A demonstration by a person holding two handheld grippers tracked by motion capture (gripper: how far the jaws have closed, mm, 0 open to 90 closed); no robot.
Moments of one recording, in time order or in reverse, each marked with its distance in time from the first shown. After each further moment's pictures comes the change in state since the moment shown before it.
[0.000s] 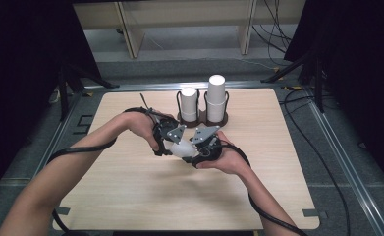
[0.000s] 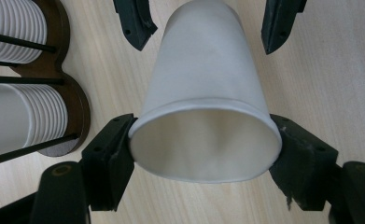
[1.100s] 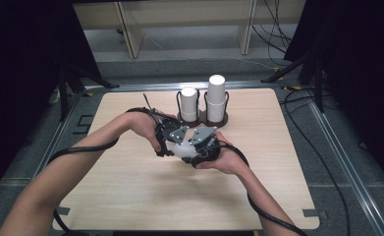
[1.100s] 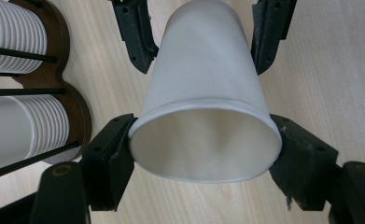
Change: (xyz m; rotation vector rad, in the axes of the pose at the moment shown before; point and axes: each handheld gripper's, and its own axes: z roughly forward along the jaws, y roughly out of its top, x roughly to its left) left arm 0.002 0.008 -0.001 0.019 0.007 0.066; right arm 0.000 -0.002 0.006 0.027 0.007 0.002
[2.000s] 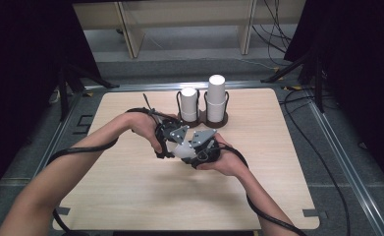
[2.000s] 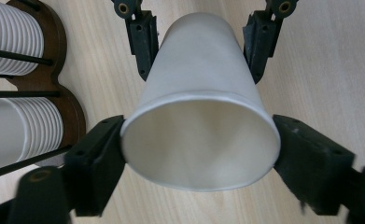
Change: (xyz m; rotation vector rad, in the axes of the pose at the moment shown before) left arm -0.002 0.000 0.000 -0.035 -0.015 -0.051; right arm 0.004 -0.005 0.004 -0.016 -0.012 -0.017
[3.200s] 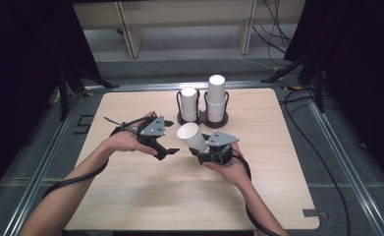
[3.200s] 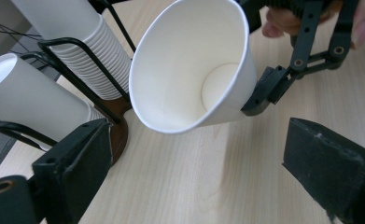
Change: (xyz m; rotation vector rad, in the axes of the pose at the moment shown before) left arm -0.033 -0.053 0.008 -0.566 0.306 -0.460; right arm 0.001 -0.034 -0.018 -0.270 -0.250 0.200
